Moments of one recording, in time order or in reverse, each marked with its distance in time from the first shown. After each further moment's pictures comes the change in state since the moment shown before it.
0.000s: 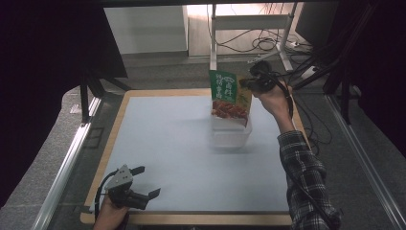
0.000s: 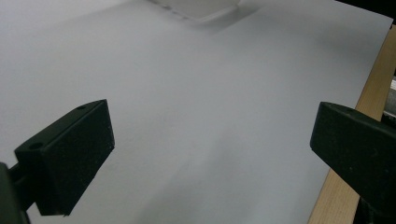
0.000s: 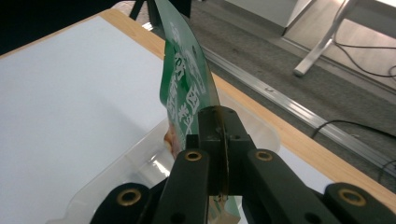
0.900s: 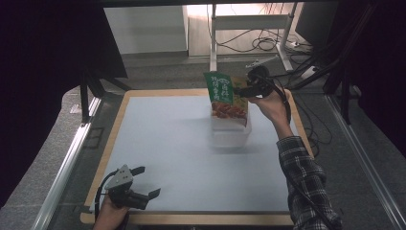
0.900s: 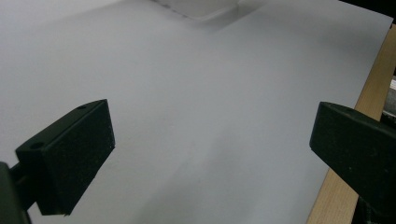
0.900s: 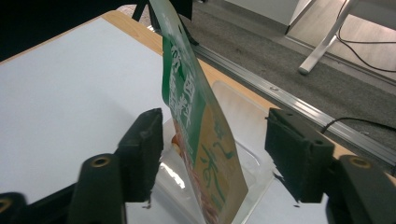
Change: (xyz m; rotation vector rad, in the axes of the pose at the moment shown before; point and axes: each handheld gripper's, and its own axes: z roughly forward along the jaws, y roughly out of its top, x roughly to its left) left arm 0.000 0.000 0.001 0.004 -0.002 -0.006; right arm 0.006 -0.011 0.008 -0.011 0.012 0.031
